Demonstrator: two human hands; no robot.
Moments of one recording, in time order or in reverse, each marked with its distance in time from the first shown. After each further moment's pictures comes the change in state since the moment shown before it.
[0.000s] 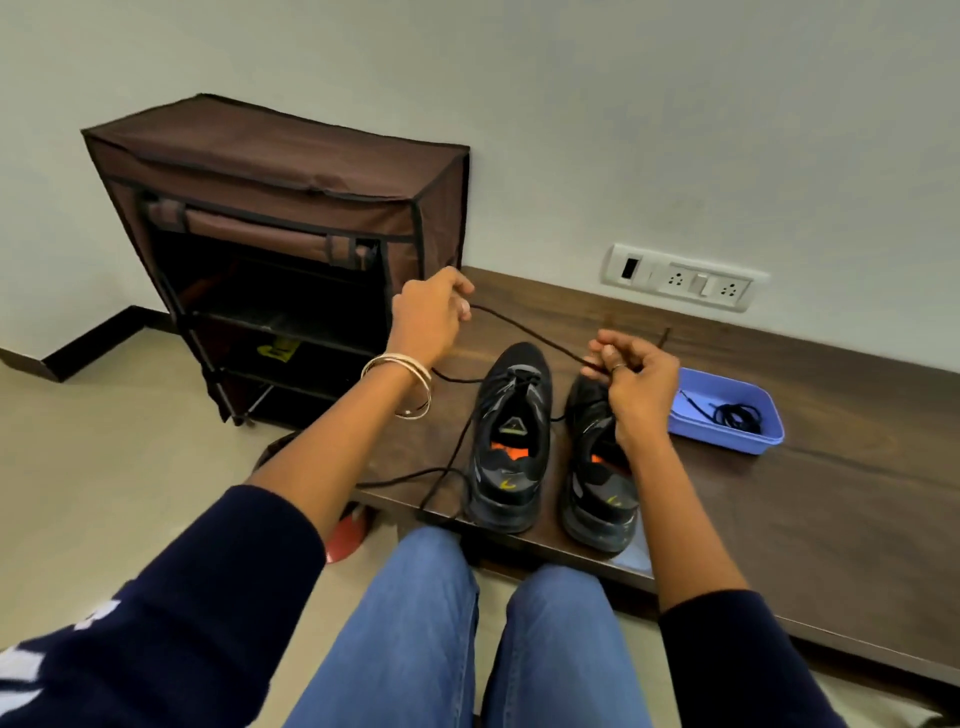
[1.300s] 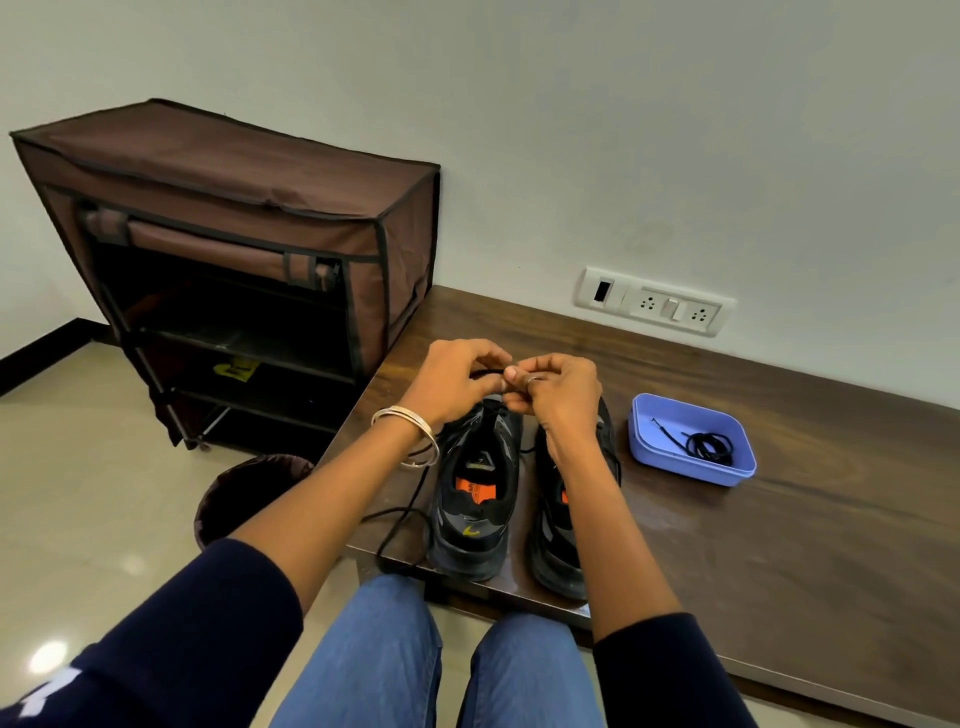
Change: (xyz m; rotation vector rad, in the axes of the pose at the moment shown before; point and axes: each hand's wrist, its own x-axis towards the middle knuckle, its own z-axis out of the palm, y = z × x) left_hand -0.003 0.016 0.056 -0.101 -0.260 0.161; right_hand 0.005 -0.013 0.043 -0.268 -0.114 0.084
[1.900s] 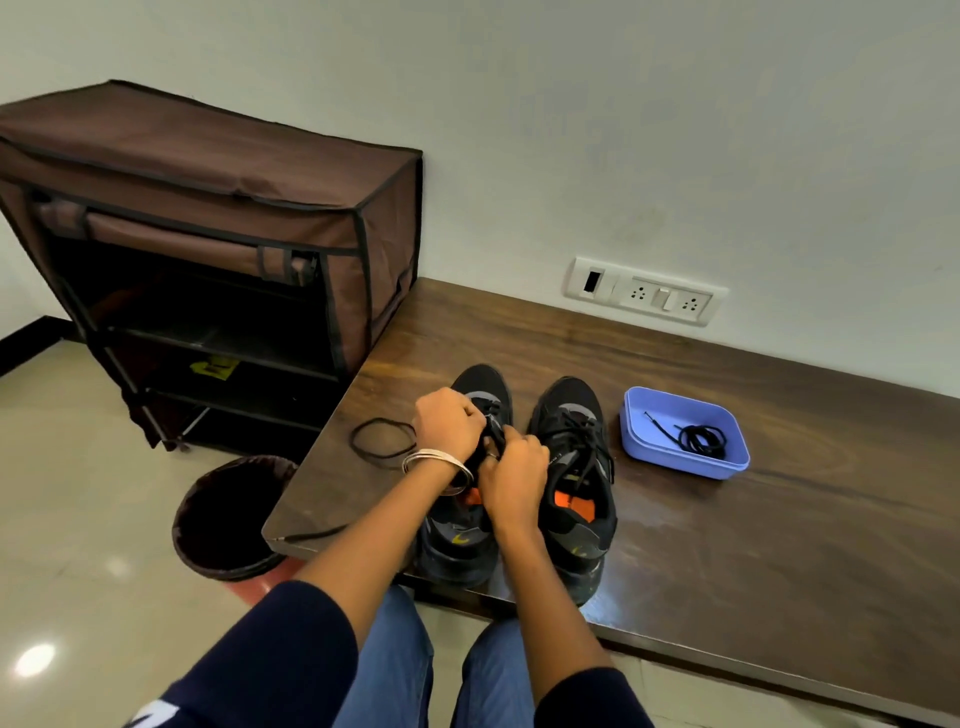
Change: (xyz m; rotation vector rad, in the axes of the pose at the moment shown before) left_hand -0.011 -0.018 0.067 0.164 0.115 -0.508; right_hand -0.024 0.096 0.030 -0.780 0.052 -0.048
